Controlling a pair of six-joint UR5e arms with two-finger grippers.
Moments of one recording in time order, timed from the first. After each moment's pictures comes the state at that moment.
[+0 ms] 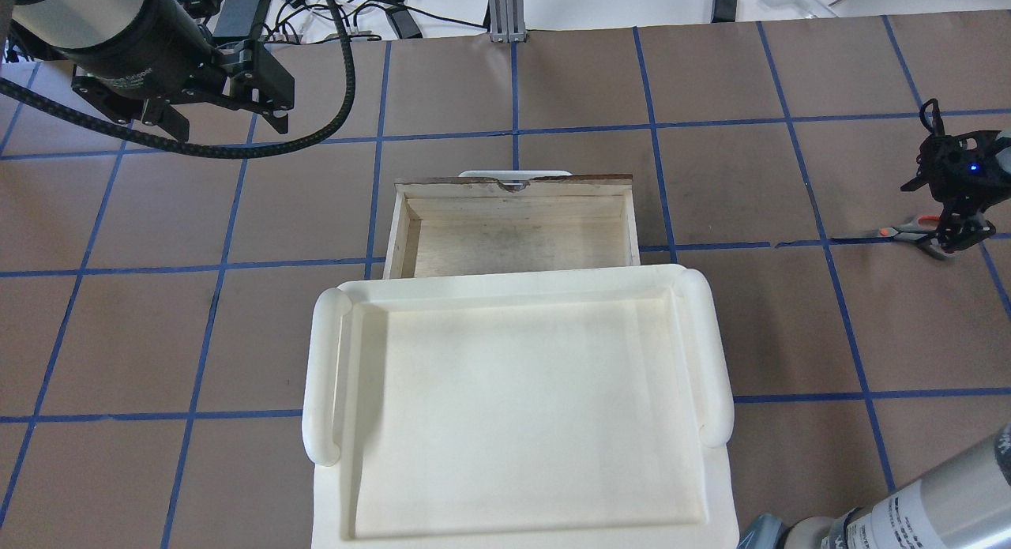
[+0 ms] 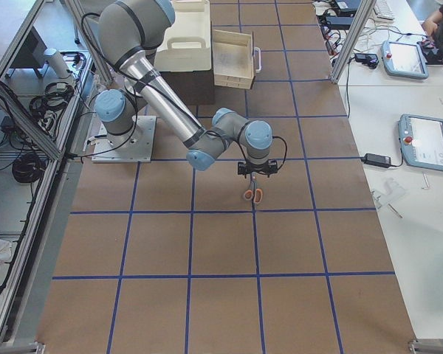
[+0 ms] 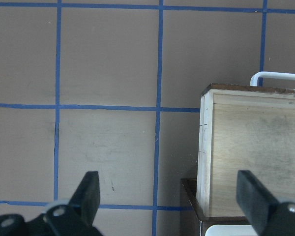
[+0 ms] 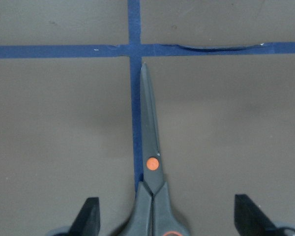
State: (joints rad) left arm -1.57 -1.47 -1.55 -1.48 1.58 -0.04; right arm 0.91 -1.14 1.81 -2.26 -1.42 -2.21
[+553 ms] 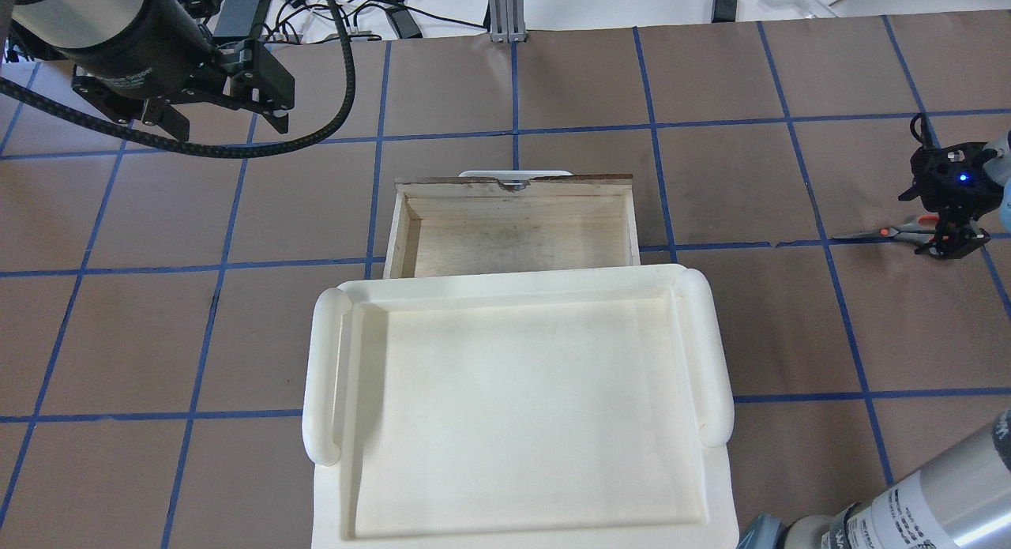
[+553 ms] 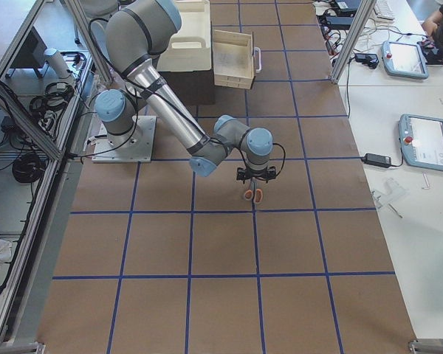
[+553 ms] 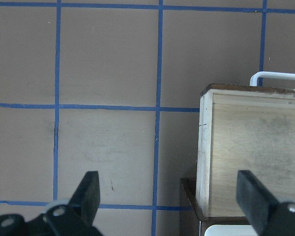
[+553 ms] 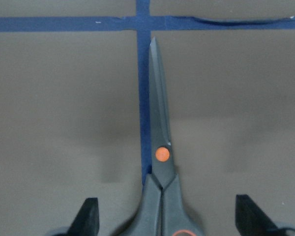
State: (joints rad) left arm -1.57 -1.47 -1.55 -1.48 1.58 -0.04; right arm 0.91 -1.10 1.81 -2.30 -1.49 -2.21
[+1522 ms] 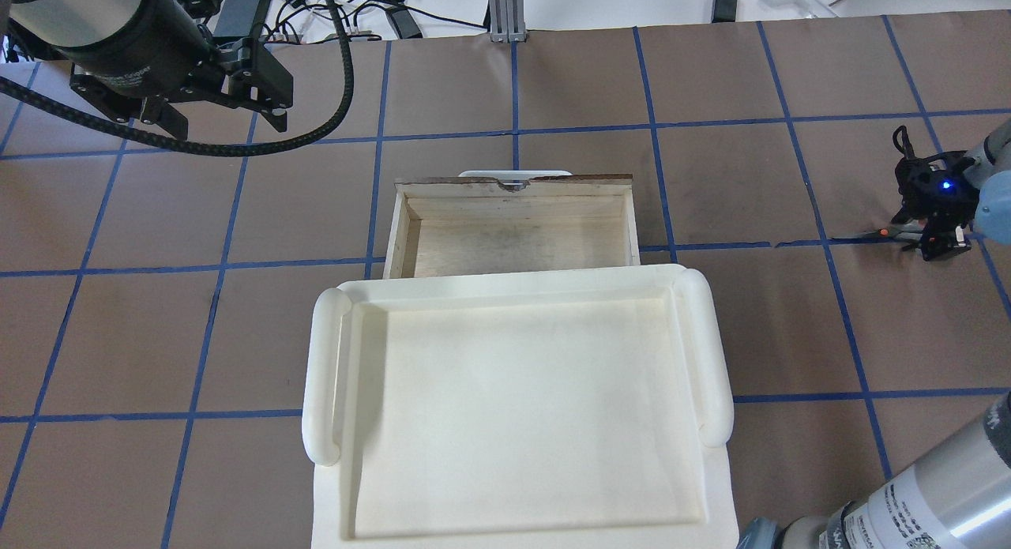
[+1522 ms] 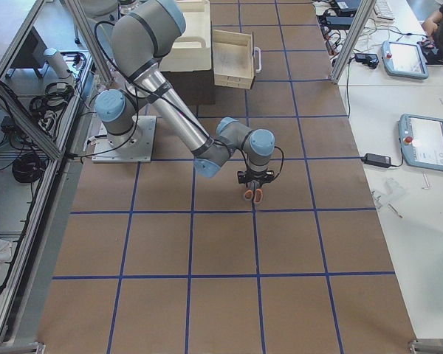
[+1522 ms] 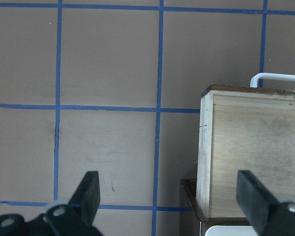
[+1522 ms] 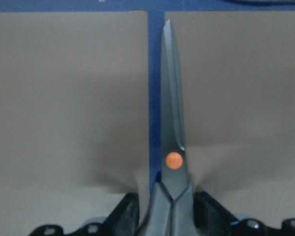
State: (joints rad) left arm -1.57 -1.47 -1.55 -1.48 1.58 -0.04; right arm 0.94 -1.07 1.81 -2.33 -1.54 -2.21
